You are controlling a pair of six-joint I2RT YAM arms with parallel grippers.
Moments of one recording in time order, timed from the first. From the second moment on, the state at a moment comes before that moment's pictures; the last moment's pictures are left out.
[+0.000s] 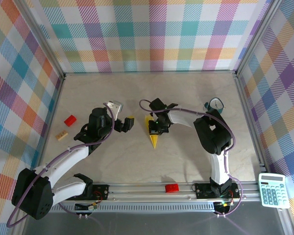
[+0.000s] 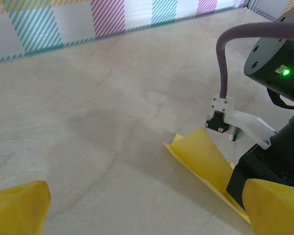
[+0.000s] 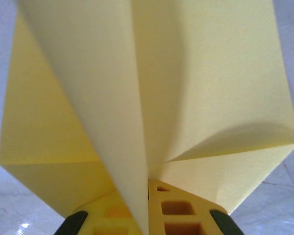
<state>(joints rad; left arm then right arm) -0.44 1.09 0.63 0.05 0.08 -0.03 0.68 2.00 1.35 -0.65 -0.30 0.53</state>
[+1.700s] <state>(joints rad) -0.44 1.09 0.63 0.05 0.10 -0.06 0.49 2.35 1.96 -1.09 0.02 0.47</state>
